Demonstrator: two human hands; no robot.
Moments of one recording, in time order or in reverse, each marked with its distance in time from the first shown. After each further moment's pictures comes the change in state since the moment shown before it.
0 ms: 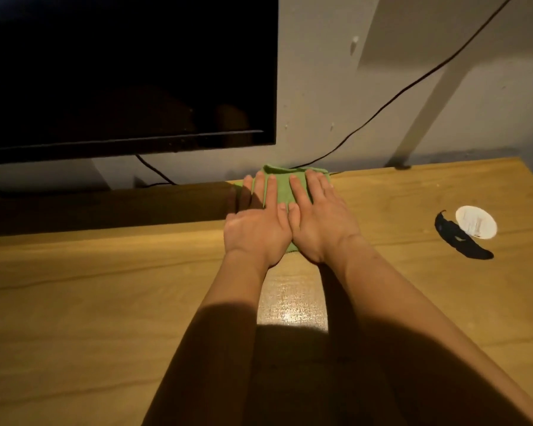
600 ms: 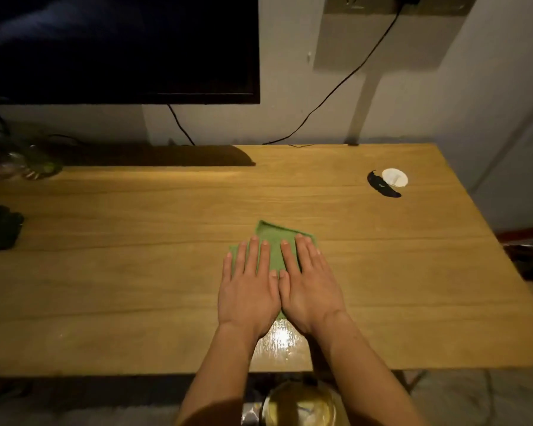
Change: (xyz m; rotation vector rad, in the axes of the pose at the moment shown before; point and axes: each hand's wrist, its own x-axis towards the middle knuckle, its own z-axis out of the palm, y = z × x) left_hand -0.292 0.040 0.045 0.051 0.076 -0.028; right_hand -0.289 -0.025 0.019 0.045 -0.074 -0.051
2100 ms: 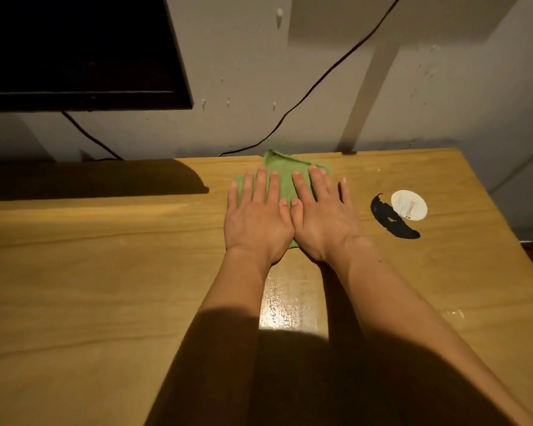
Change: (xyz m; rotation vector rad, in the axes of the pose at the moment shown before) left_hand 0.263 0.063 0.001 -0.042 0.043 0.065; right_hand 0.224 0.122 -0.050 -0.087 0.054 0.103
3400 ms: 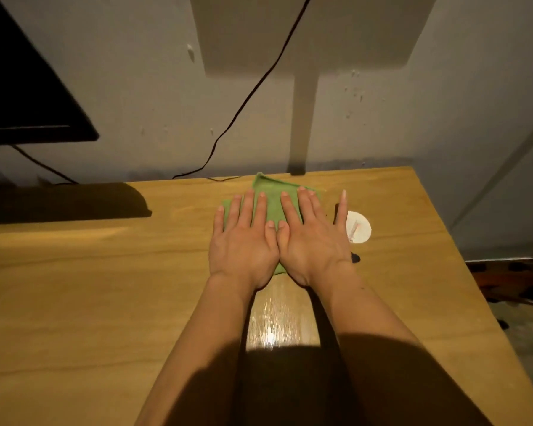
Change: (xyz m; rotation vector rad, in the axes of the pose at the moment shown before) left_hand 0.003 0.079 0.016 0.018 0.029 -0.016; right_hand -0.015 0.081 -0.011 -0.118 0.064 -0.019
